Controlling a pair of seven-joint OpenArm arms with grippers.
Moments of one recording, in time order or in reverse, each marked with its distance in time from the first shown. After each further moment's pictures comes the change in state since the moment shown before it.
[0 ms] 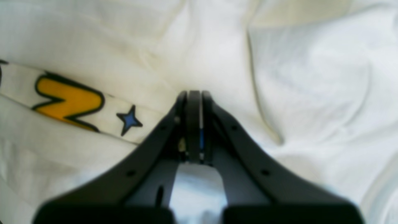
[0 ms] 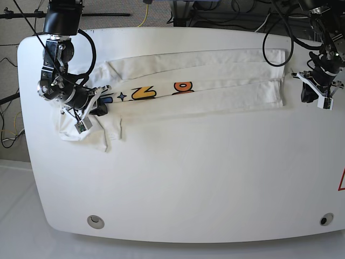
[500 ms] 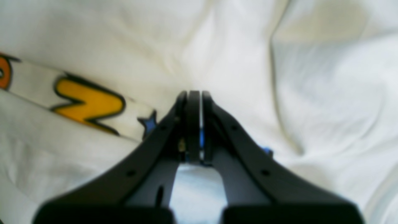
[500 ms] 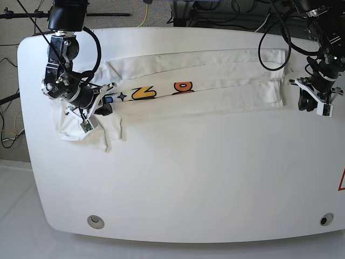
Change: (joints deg) left arm -2.3 1.4 0.0 4.4 -0.7 0.4 1.9; right arm -1.0 -2.2 -0.2 5.6 -2.1 -0.2 -1.3
